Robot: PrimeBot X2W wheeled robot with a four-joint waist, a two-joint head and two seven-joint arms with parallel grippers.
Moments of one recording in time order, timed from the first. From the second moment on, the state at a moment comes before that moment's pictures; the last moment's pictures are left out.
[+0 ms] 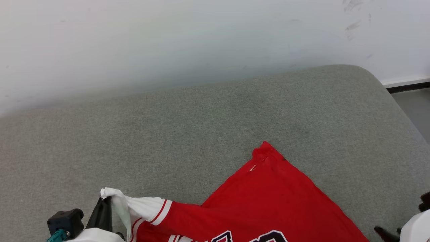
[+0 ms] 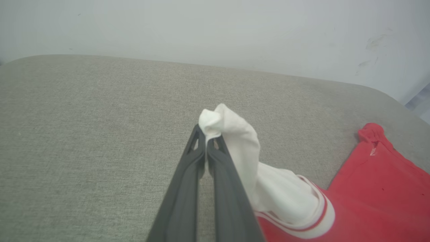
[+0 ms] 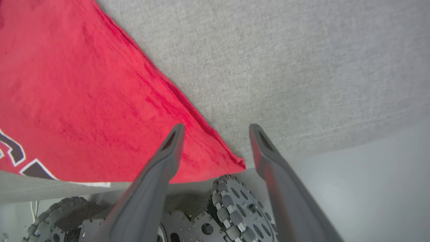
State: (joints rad) left arm 0.10 0.37 -0.24 0.05 -0.61 0.21 -0.14; right arm 0.08 -0.38 -0.09 0.16 0.54 0.13 0.78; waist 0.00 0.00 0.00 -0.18
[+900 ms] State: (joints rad) left arm -0.17 0.32 -0.35 -0.01 -0.54 0.18 -0.13; right arm -0.57 -0.41 0.15 0.31 0.61 0.13 0.92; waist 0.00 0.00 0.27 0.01
